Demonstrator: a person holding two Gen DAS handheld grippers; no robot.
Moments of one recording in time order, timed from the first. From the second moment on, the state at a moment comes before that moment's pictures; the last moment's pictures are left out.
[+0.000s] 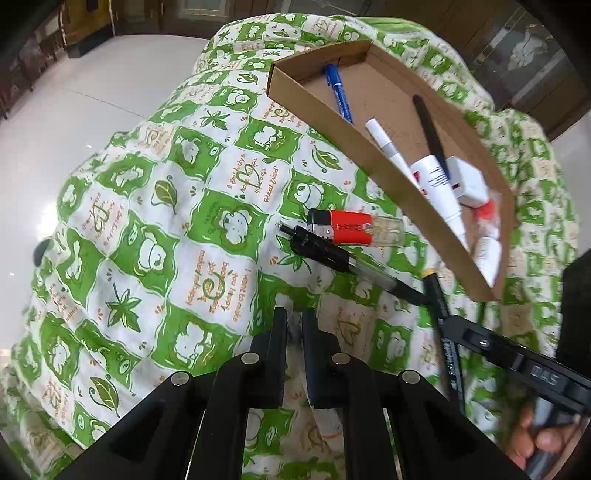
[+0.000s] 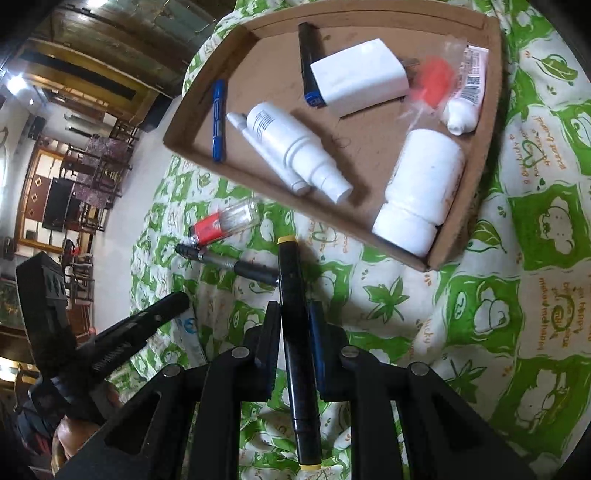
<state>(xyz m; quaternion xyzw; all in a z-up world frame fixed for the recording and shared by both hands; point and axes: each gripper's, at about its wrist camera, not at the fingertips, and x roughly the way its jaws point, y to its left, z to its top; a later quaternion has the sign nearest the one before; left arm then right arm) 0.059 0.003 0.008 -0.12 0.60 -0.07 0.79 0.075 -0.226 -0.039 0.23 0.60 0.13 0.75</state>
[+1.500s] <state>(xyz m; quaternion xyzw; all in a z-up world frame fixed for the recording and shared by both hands) 0.030 -0.018 -0.026 -0.05 0.60 -0.08 0.80 0.047 -0.190 -0.047 0.18 0.62 0.14 0.75</state>
